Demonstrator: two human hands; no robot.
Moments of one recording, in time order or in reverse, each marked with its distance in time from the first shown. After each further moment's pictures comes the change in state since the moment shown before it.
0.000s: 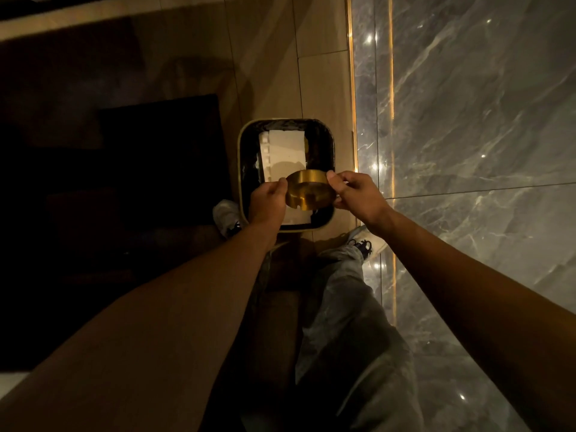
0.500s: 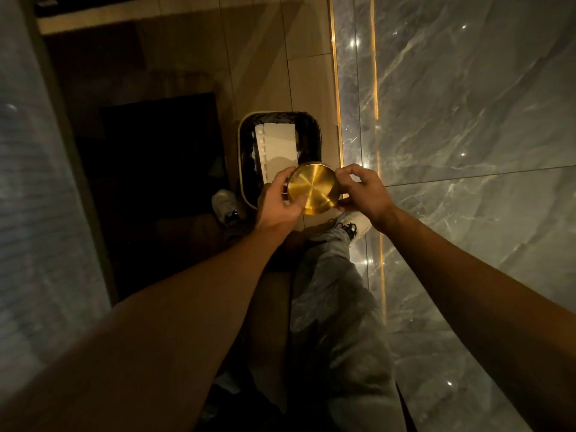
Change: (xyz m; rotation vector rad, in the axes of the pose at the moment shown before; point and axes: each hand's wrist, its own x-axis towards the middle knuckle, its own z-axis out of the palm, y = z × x) left_hand -0.096 -0.004 -0.017 0.242 -0.165 0.393; right_hand -0.091 -0.030 -0.015 0.046 0.098 0.064
